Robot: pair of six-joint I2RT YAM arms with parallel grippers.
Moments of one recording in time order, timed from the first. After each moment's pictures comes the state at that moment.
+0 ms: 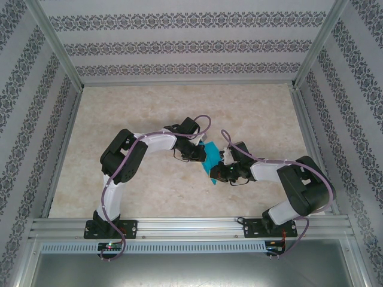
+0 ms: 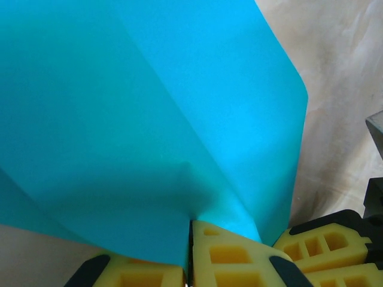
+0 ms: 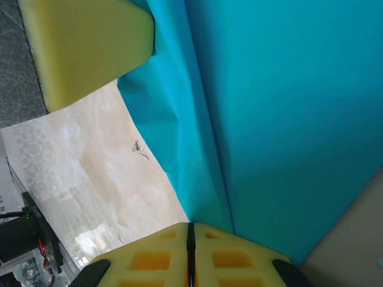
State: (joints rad) left arm -0.63 2.10 1.37 -0.44 0.55 -0.45; right arm 0.44 1.52 0.47 0.01 -0.64 0.68
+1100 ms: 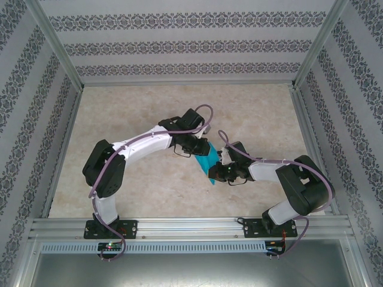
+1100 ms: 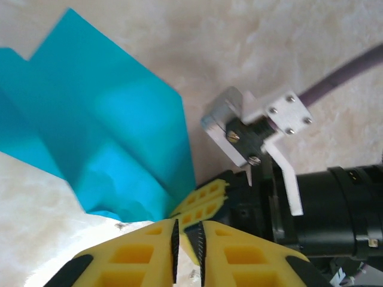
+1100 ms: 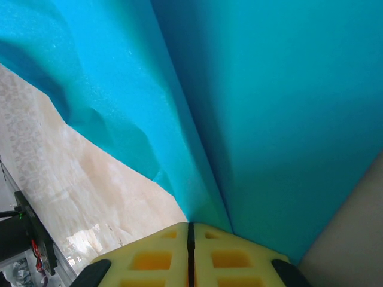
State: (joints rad) left arm -0.73 1.86 1.45 -0.64 0.38 -0.48; right arm 0.47 1.53 0.49 0.01 -0.62 0.68
